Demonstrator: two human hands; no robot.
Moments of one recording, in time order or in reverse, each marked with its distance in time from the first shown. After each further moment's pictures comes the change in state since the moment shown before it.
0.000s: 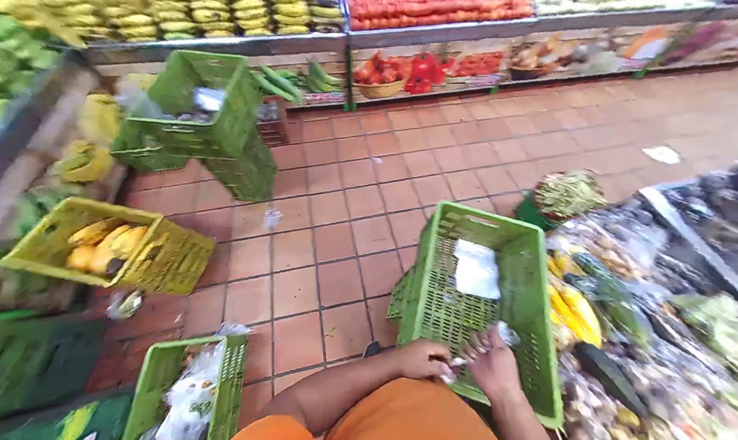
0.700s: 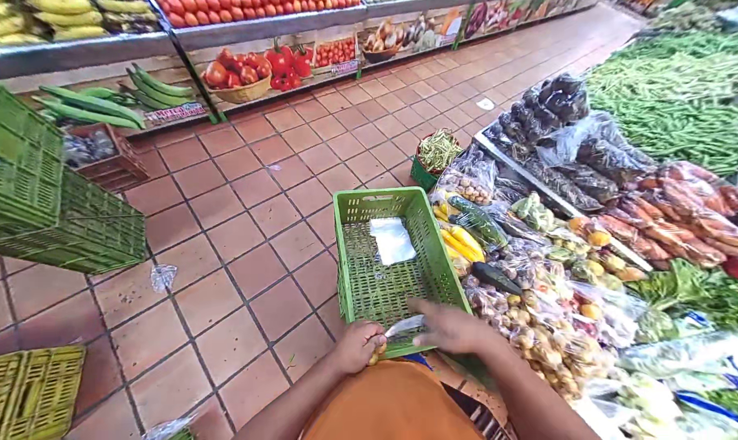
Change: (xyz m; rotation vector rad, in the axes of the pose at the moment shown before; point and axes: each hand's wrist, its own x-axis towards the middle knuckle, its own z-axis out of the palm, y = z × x) left_hand 0.014 0.051 -0.018 0.308 -0.018 -0.030; right_hand -0.069 -0.111 -0.010 -1.696 -0.442 -0.256
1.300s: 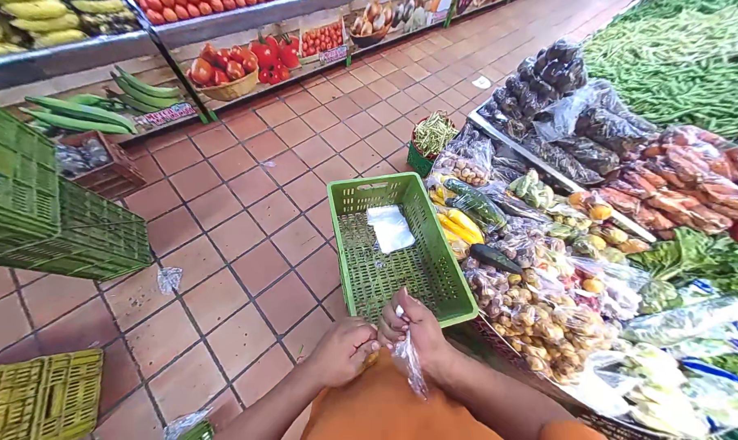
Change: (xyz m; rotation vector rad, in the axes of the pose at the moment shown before) left_hand -0.034 0.052 -0.035 0.092 0.009 0.286; right_hand 0.010 -0.090 0.071 1.792 0.161 -0.235
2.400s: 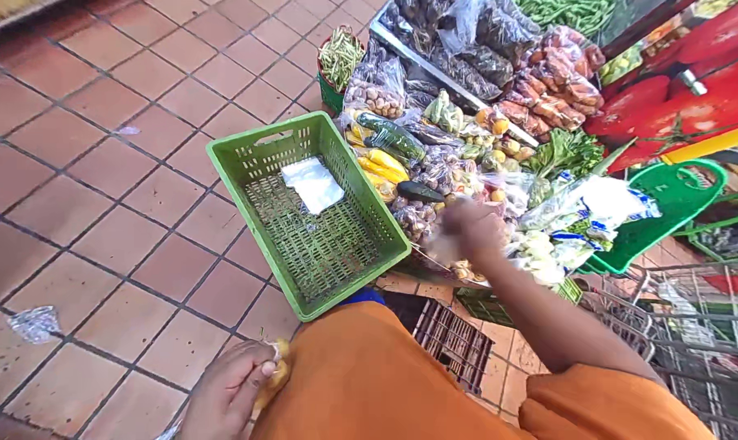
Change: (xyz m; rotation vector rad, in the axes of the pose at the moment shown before) left_hand -0.046 0.029 -0.018 -0.097 0.043 -0.177; right_hand -0.113 -0.171 -0.066 -1.364 0.462 -0.482
